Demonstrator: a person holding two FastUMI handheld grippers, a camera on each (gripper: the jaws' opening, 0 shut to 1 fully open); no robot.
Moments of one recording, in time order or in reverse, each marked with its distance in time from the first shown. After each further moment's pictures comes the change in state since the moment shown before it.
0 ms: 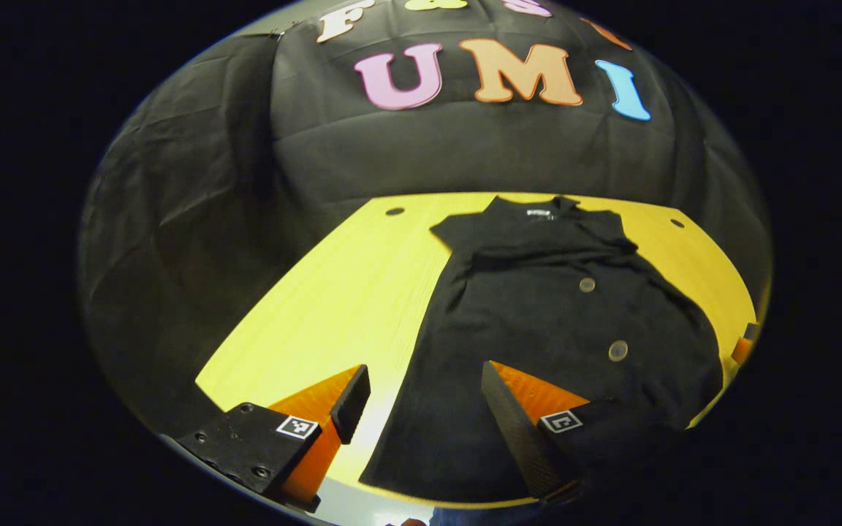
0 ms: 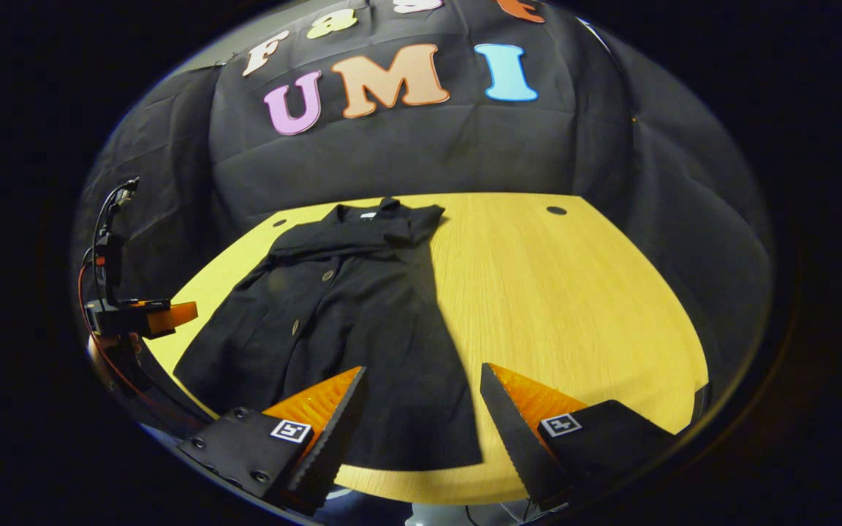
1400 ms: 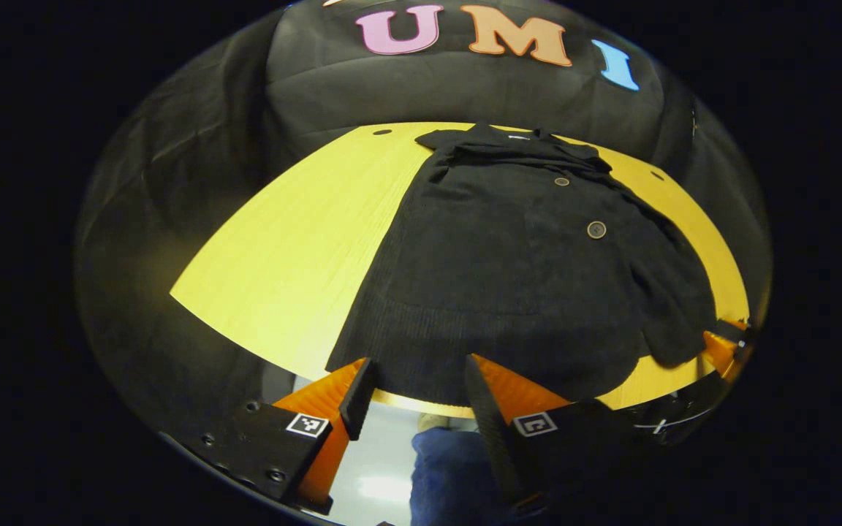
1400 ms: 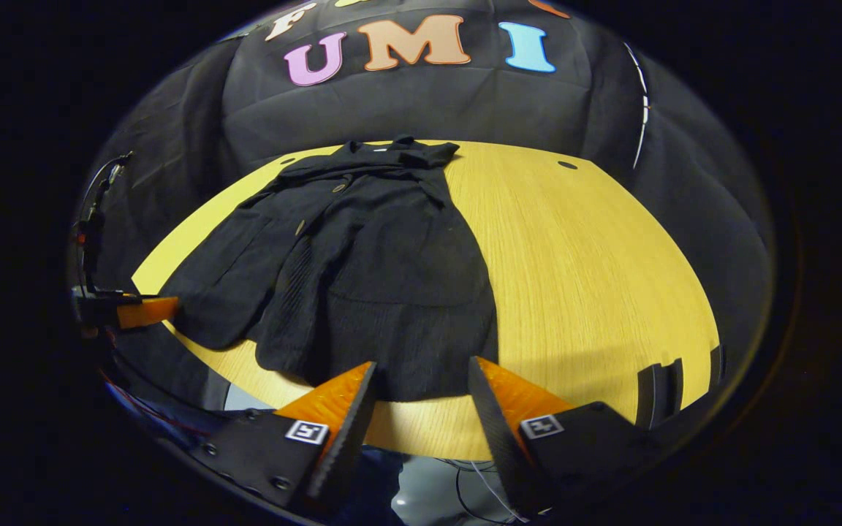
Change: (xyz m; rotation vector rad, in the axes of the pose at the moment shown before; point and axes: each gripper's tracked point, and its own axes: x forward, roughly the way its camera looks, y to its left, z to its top) left arm -0.034 -0.024 -0.107 -0.060 0.187 -0.103; right arm 0.003 0.012 -0.091 -0.080 0.125 -0.010
